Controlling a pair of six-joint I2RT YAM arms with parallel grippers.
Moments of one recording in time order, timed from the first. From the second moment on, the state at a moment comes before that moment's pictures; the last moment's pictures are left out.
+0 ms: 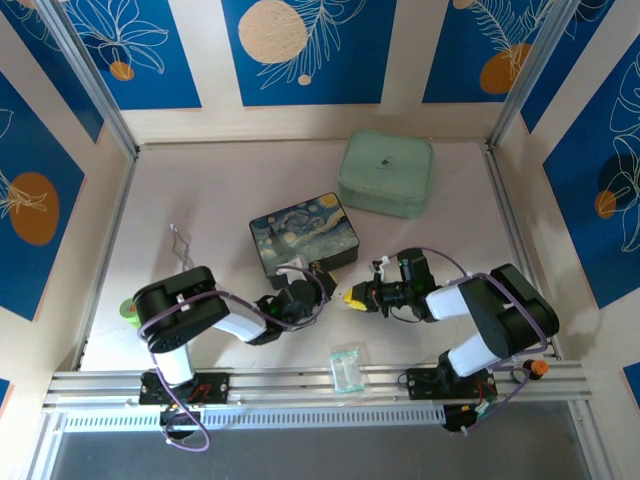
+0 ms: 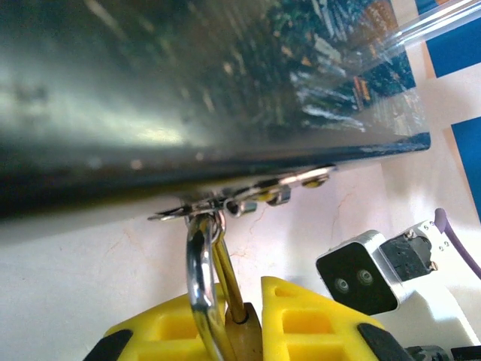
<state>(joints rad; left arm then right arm) -1.08 1.77 0.53 0.81 -0.38 -1.25 0.38 1.52 0.27 0.53 -0.94 1.13</state>
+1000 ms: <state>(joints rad) -1.07 1.69 0.60 0.54 -0.34 -1.38 0.38 1.56 0.27 0.67 -0.96 1.18</state>
